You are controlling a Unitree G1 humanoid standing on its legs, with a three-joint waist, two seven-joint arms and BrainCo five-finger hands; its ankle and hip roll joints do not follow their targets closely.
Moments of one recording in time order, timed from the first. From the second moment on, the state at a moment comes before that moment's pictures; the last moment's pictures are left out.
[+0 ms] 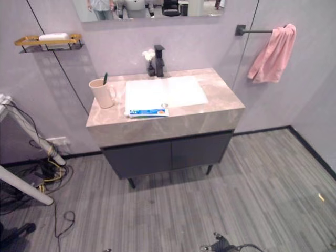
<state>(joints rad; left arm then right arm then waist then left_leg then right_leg) 0.01 0.19 -0.18 1.37 -0.04 -0.14 0.09 -0.07 -0.21 0.42 1.25 -0.17 -0.11 -0.10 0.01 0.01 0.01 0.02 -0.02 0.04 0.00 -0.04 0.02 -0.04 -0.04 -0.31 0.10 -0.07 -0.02</state>
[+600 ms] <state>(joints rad) -0.01 0.20 -0.20 1.39 0.02 -0.12 0.06 -0.18 -0.19 0.73 1.24 -0.86 0.01 -0.03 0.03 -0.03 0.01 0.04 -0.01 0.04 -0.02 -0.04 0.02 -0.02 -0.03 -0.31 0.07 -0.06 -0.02</state>
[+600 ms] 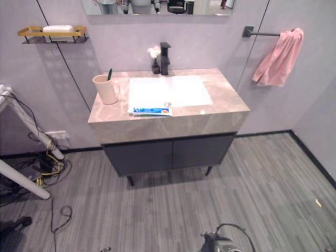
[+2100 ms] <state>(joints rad) -0.08 0.27 -0.26 0.86 -0.12 -0.28 0.28 -0.15 -0.21 0.29 0.96 0.44 -0.22 -0.08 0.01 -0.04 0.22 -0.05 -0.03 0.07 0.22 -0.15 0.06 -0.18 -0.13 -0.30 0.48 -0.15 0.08</state>
